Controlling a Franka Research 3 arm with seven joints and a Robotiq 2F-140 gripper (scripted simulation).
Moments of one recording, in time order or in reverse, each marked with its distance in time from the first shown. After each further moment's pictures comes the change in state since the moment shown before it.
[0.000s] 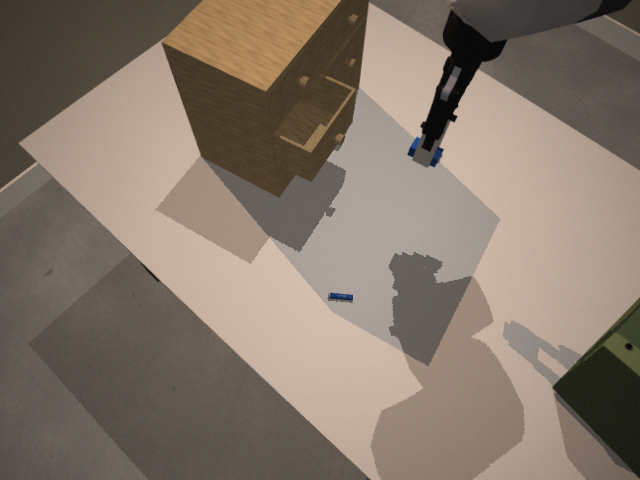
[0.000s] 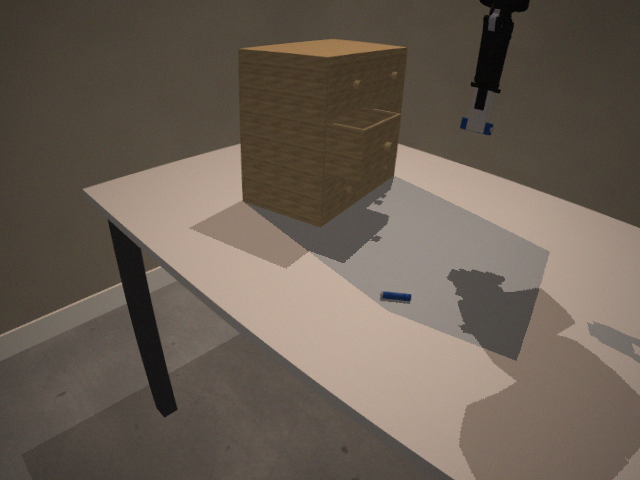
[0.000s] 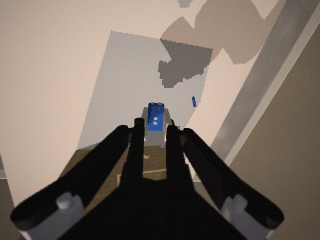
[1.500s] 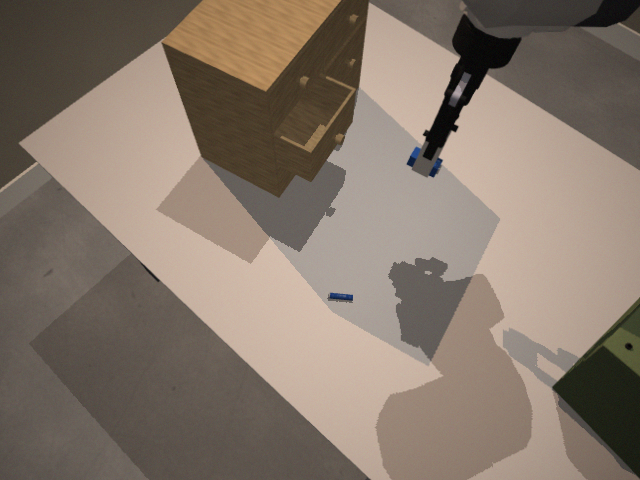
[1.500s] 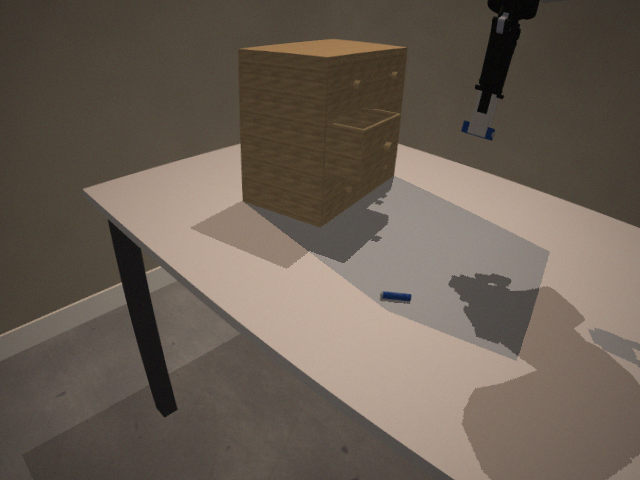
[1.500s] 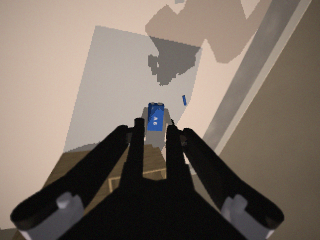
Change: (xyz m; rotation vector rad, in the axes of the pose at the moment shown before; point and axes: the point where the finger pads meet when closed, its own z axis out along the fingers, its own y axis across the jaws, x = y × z) arm 0.007 0.013 0.006 -0.088 -0.037 -0.012
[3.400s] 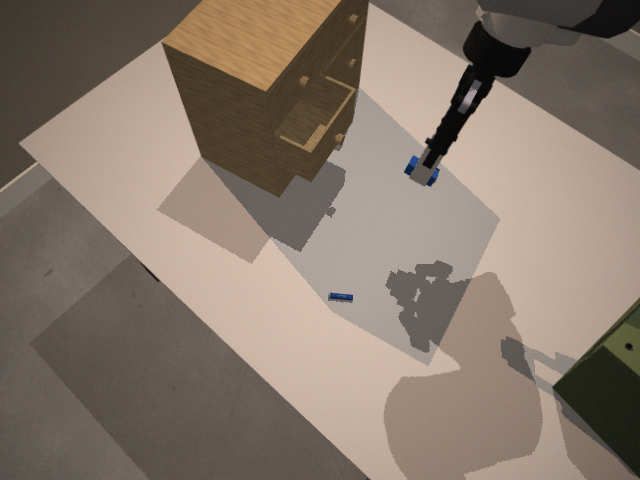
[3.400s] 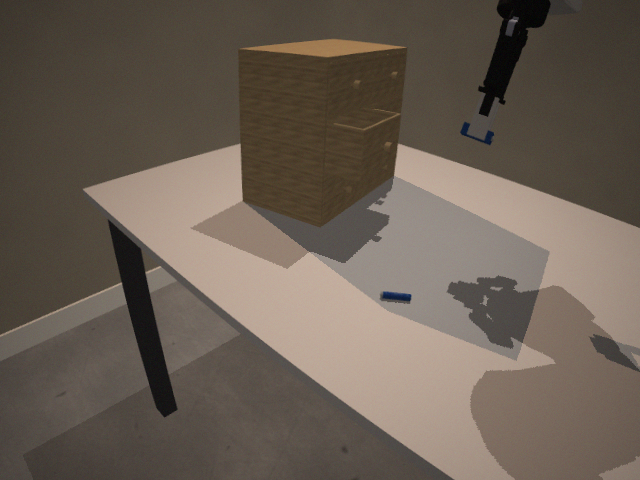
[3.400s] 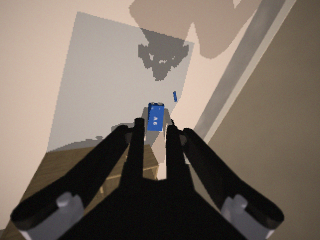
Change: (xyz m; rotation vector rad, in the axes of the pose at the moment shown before) arm 0.004 0.013 0.005 -0.088 -0.067 -0.032
